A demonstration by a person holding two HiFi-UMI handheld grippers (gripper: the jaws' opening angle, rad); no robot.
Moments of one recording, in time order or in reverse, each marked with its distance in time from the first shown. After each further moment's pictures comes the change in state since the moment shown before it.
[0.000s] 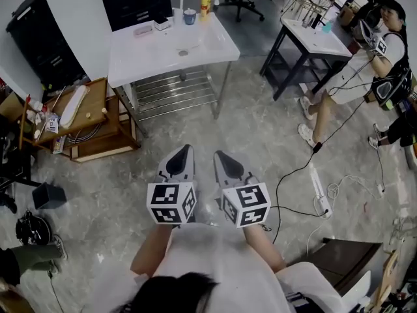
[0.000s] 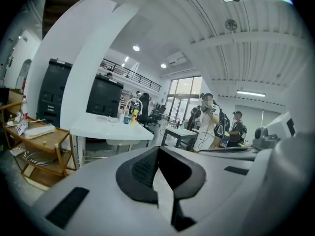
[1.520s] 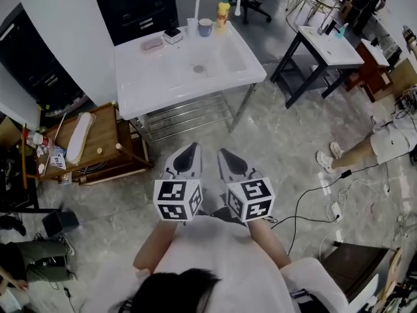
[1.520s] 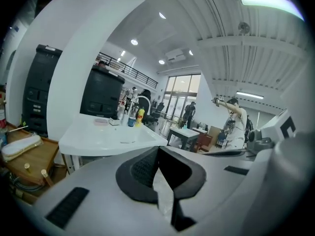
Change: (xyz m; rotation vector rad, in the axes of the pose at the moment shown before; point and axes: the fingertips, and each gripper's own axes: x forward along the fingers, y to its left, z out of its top) left arm 0.131 0.168 0.069 0.001 0.048 -0.072; right arm 0.224 0.004 0.046 0.045 0.059 -0.031
